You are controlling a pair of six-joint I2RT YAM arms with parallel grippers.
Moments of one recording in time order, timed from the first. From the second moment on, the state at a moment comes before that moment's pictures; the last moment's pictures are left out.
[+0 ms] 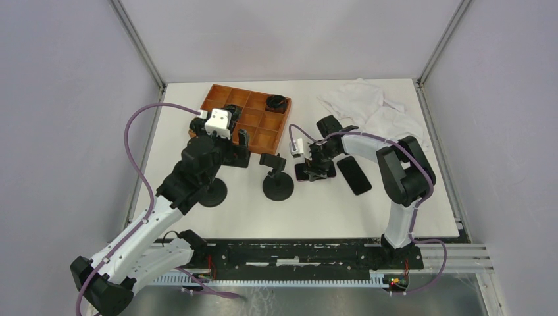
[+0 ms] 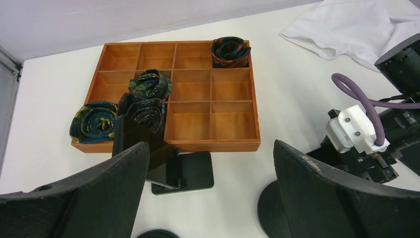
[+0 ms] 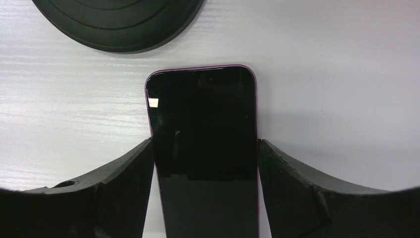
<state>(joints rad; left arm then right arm) -0.60 0.85 0.82 -0.16 -0.36 -0.05 0.46 1.90 1.19 -0.53 -0.58 -1.06</state>
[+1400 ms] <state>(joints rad) -0.60 0.85 0.82 -0.16 -0.36 -0.05 0.35 1.78 1.06 -0.45 -0.71 -0.91</state>
